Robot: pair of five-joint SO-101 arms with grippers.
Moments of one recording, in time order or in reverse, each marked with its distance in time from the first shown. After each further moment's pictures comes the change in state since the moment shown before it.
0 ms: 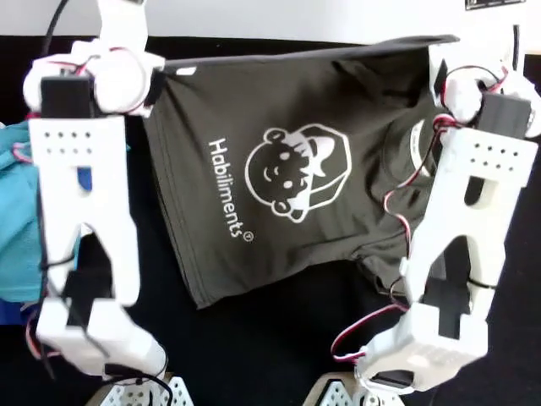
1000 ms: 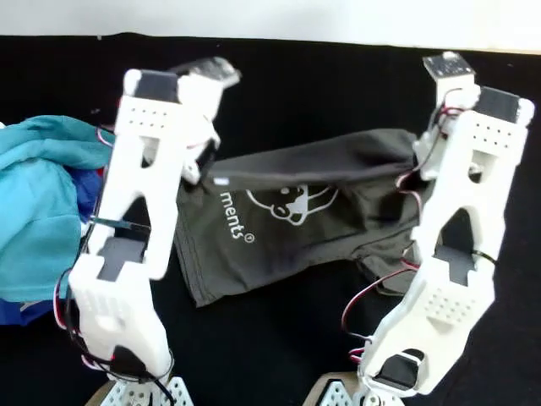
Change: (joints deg) left arm 11.0 8.3 21.1 16.5 0.4; right arm 6.9 17.2 -1.4 36.7 11.8
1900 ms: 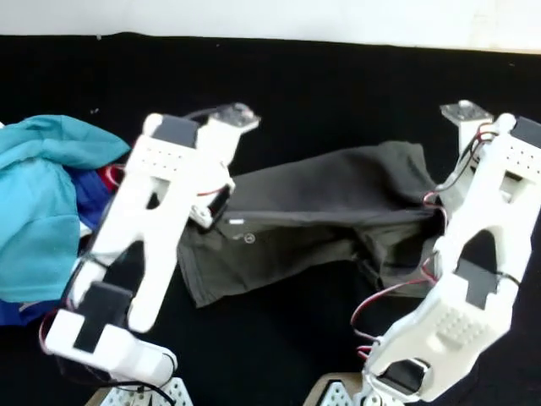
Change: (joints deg) left arm 5.0 -19.1 24.1 -4.7 -3.8; right arm 6.8 -8.7 18.5 0.7 9.1
